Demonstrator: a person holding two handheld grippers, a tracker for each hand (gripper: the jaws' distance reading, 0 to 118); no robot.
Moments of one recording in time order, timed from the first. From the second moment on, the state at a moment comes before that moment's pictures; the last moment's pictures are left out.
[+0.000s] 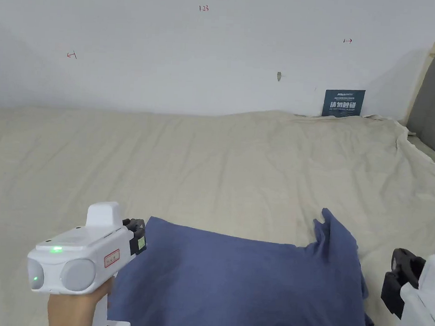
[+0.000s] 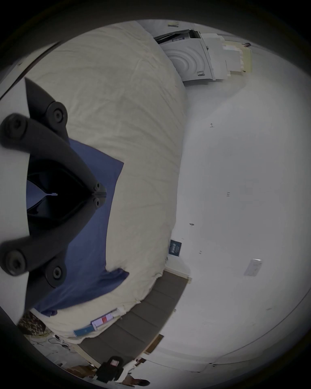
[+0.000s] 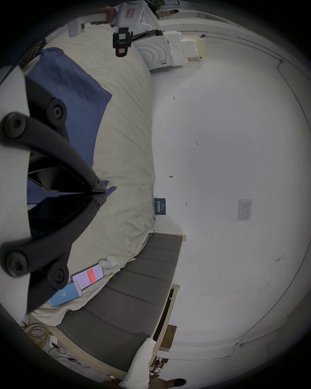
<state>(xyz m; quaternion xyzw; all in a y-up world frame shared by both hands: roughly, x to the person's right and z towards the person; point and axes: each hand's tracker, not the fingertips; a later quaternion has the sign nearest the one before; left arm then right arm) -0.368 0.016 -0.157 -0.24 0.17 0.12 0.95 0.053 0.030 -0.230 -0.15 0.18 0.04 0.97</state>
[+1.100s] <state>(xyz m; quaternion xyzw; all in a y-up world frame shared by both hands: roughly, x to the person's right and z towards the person) -0.506 -0.136 -0.389 -0.50 0.16 0.07 0.85 0.038 -0.024 -0.339 -0.24 0.13 0.07 0.96</state>
